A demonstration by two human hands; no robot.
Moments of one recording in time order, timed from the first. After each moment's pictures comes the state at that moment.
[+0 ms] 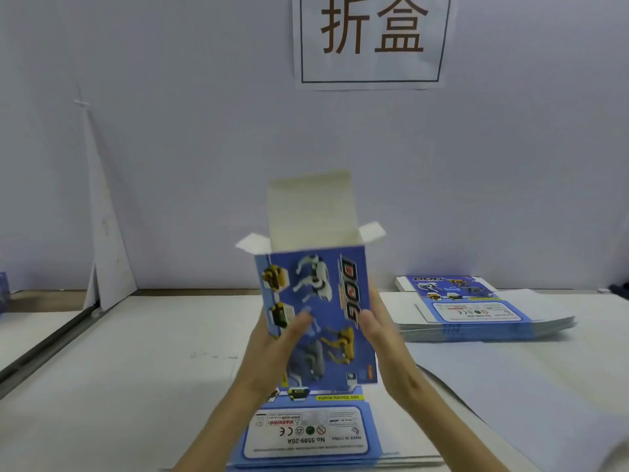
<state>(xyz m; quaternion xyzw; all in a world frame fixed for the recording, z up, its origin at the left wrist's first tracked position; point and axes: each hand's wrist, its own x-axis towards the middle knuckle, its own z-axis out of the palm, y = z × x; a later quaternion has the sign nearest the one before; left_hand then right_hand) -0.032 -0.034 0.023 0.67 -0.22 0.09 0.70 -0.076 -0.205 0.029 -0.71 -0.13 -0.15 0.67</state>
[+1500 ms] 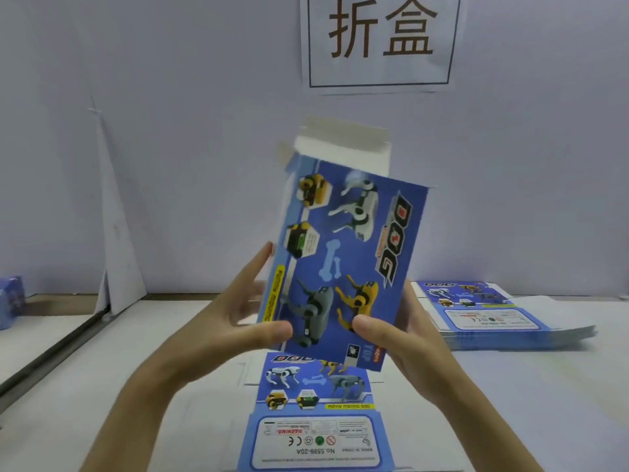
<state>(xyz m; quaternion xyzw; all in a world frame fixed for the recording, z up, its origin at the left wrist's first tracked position) -0.053 0.035 0.108 0.75 -0.32 -0.05 0.58 -0.094 -0.203 0.078 -0.66 -0.22 -0.13 0.71</state>
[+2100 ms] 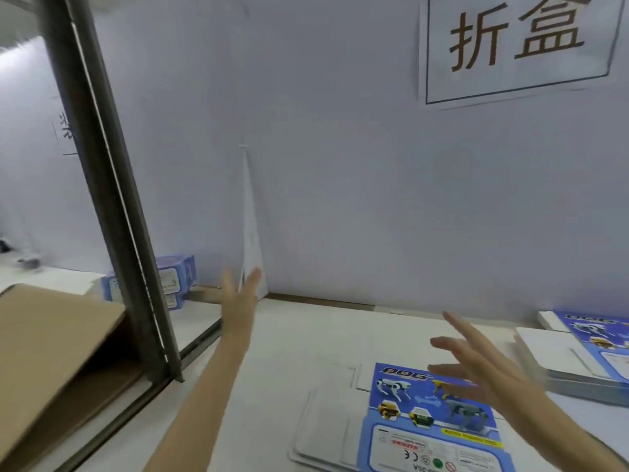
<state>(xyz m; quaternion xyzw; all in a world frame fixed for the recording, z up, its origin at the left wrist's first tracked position) 0.015 0.150 0.086 0.64 0.04 0.30 0.71 -0.076 -0.177 0.051 -0.74 -0.13 -0.01 0.66</state>
